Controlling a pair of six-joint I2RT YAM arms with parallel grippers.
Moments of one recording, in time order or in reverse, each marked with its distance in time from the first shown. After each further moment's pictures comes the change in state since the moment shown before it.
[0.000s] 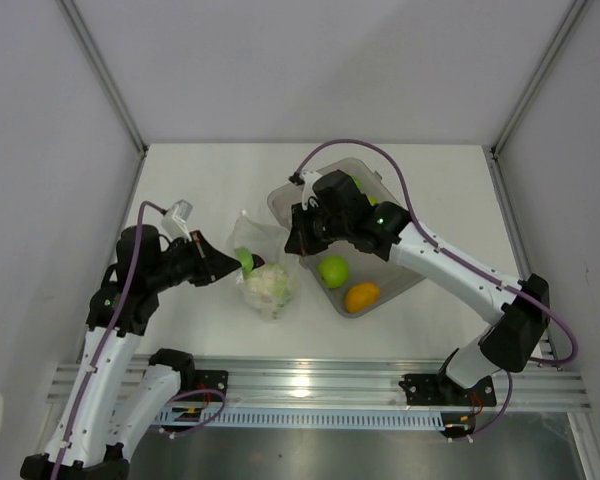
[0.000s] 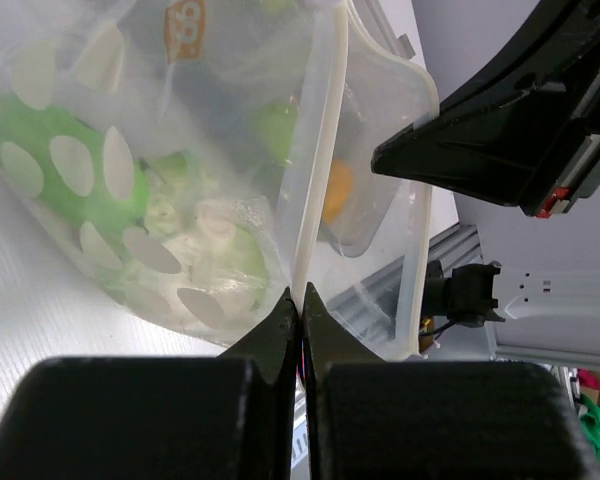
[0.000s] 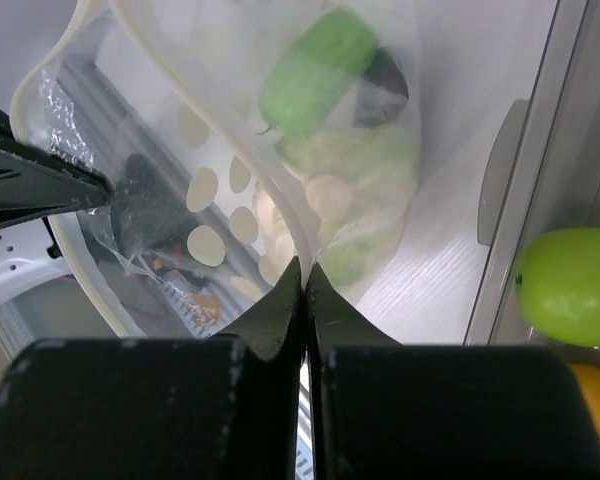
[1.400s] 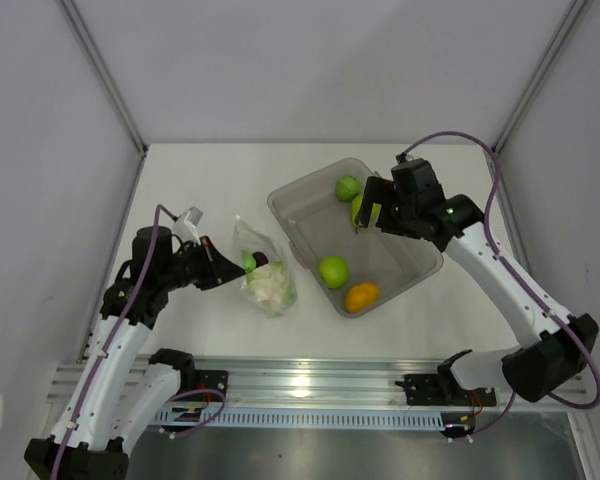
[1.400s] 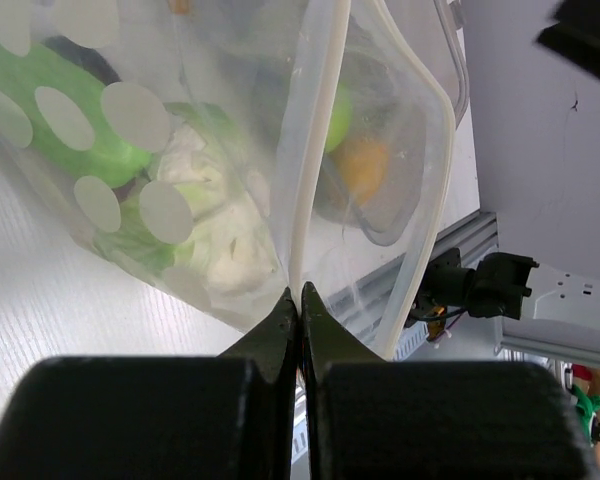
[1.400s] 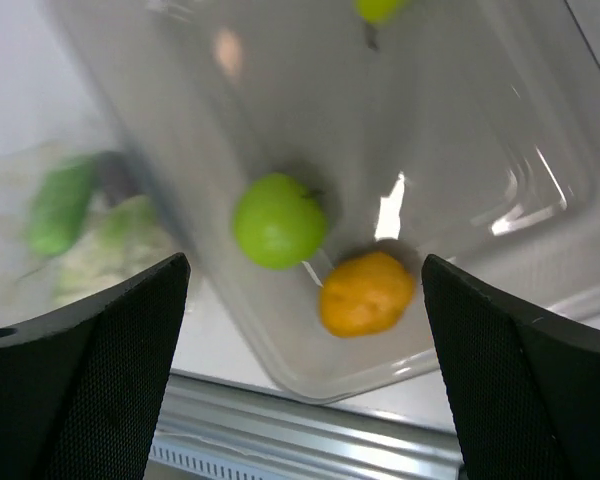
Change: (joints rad) left arm 0.000 0.045 -0.089 0.034 0.000 0.009; right arm -0.348 -0.236 -0.097 -0.200 0.298 0.127
